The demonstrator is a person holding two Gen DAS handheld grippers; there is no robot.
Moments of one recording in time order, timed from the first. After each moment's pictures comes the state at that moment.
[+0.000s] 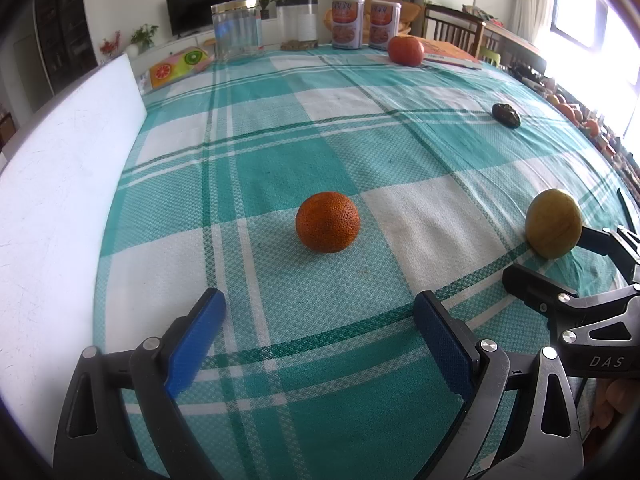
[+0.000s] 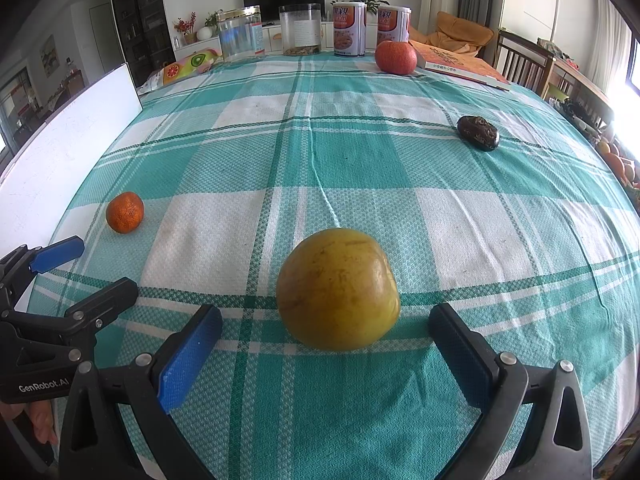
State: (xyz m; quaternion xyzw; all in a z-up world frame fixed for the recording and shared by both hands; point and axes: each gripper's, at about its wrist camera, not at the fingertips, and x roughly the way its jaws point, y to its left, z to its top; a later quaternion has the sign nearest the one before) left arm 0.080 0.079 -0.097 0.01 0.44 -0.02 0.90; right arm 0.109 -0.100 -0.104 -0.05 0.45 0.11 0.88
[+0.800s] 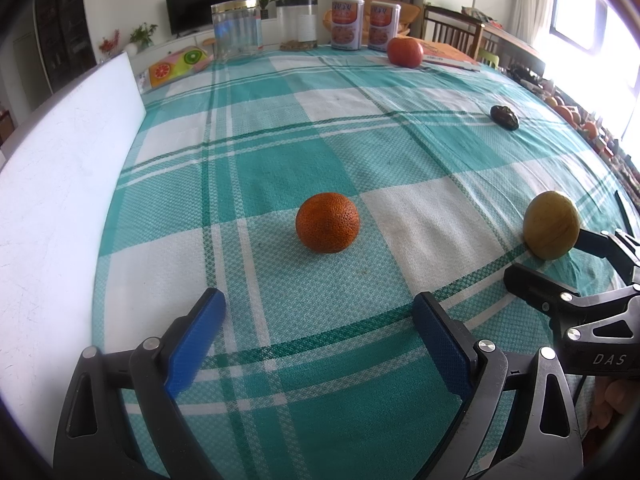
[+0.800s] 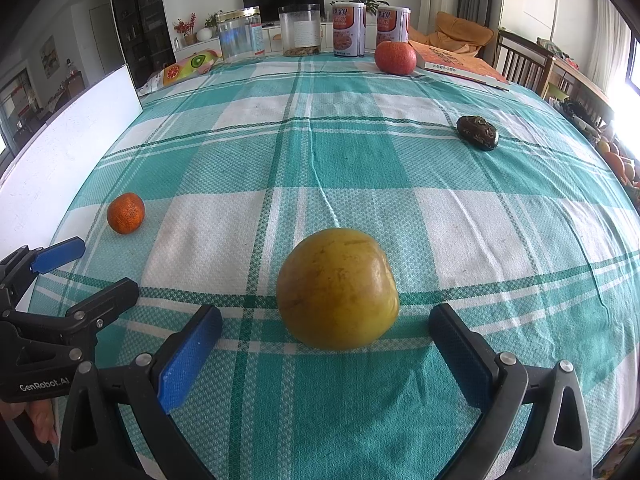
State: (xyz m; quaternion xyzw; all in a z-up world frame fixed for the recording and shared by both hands) left arm 0.080 0.082 -0.096 0.00 0.44 -0.03 0.90; right arm 0.108 -0.105 -0.102 -0.04 0.45 0.12 0.88
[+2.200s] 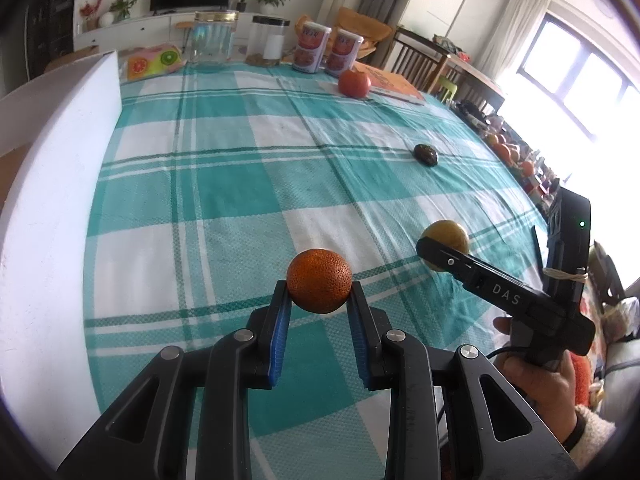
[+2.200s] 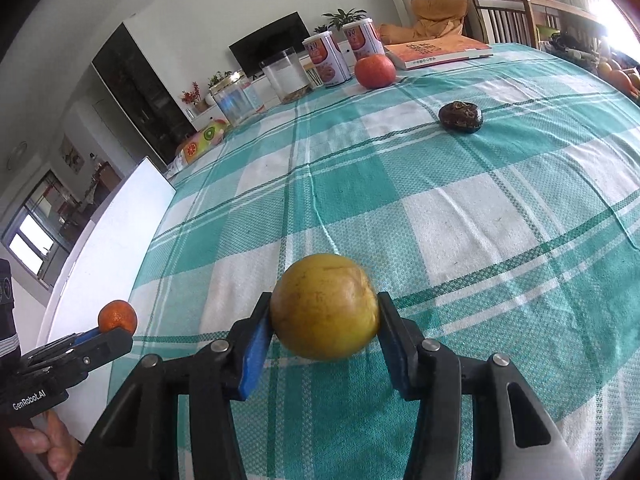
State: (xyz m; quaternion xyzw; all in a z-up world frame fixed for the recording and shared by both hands) left arm 0.043 0.085 -0.032 -0.11 0.44 -0.13 0.88; right arm 0.102 -0.152 -0.086 0.15 0.42 0.18 0.88
